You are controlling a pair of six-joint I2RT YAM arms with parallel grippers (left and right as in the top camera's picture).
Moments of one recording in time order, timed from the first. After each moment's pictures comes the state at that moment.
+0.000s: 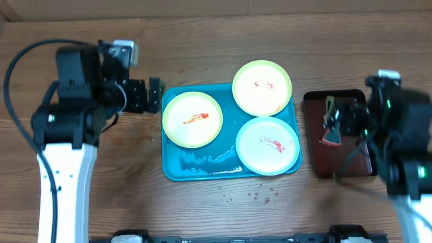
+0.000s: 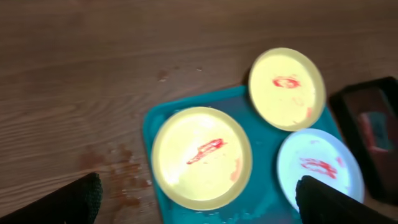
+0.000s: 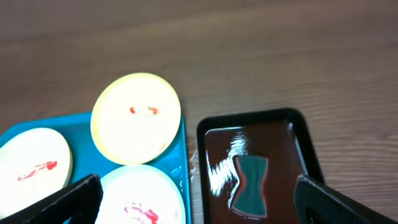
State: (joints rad) left arm 0.01 1.33 1.50 -1.03 0.32 0.03; right arm 0.00 1.03 1.15 -0.84 -0.06 0.13
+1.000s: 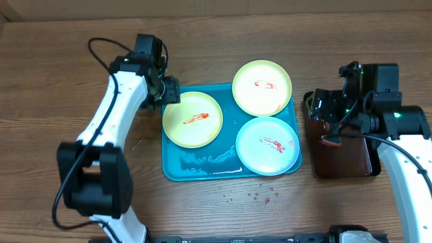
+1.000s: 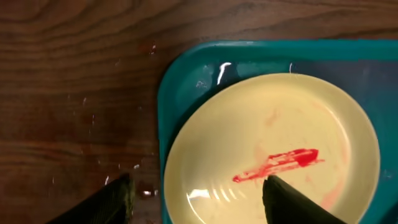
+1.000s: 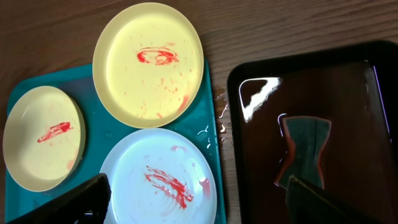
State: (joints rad) left arm -0.13 1.89 1.51 -0.93 0.03 -0.21; right arm 0.00 1.30 1.18 -0.90 -0.21 0.18
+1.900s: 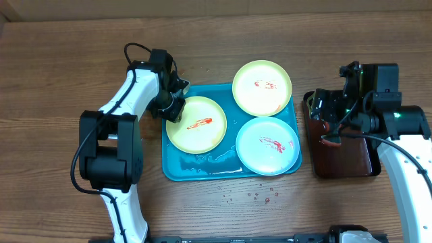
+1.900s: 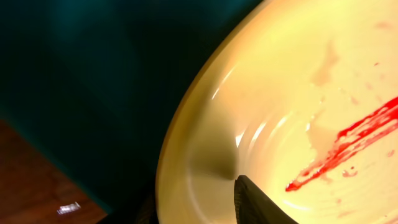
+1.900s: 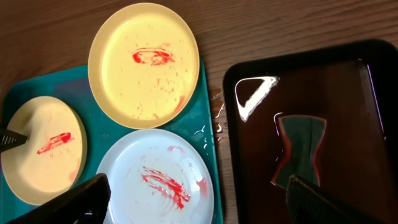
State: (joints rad) left arm -0.14 2.10 1.51 -0.99 0.11 0.26; right arm 0.00 1.30 1.18 -0.90 -0.20 0.18
